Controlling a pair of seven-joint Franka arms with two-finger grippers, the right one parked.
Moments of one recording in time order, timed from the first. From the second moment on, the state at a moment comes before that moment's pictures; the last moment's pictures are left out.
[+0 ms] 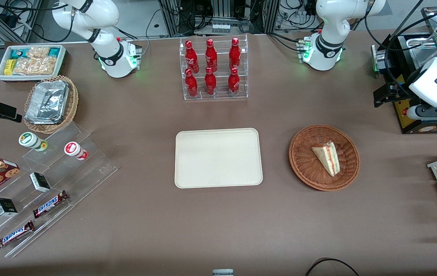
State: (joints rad) arm 0.03 0.00 -0.12 -1.56 0.02 1.44 -0.04
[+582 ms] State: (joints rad) arm 0.03 0.06 -0.13 -1.62 0.02 1.50 -0.05
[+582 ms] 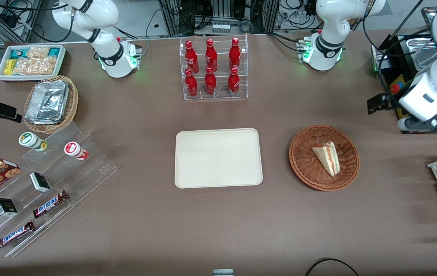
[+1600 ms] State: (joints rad) arm 0.03 -0.04 -0.13 -2.32 0.02 2.33 -0.25
